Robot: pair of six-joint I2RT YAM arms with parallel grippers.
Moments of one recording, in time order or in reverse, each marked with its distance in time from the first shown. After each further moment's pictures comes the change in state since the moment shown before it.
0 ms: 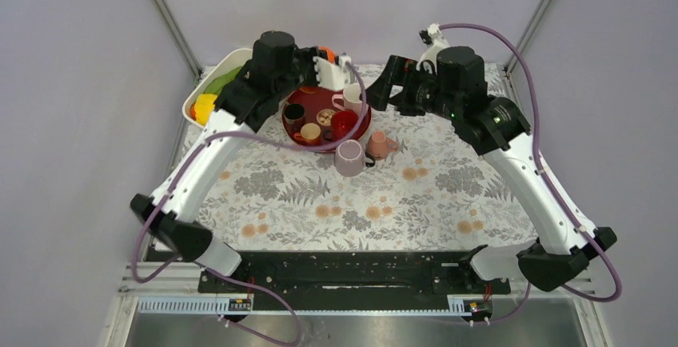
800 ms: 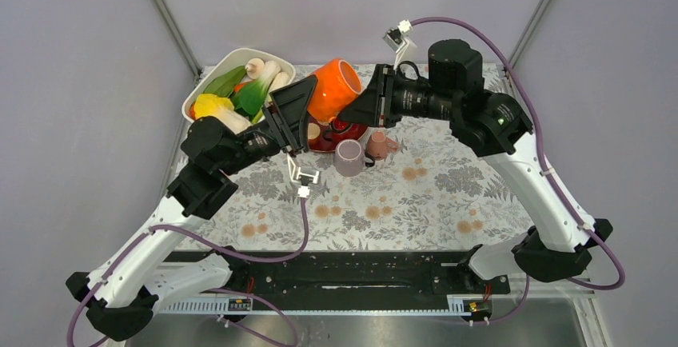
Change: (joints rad) left arm -0.119 -0.516 -0.523 0.542 0.433 0.593; right arm 0.151 0.038 0.199 -0.066 -0.246 0.051
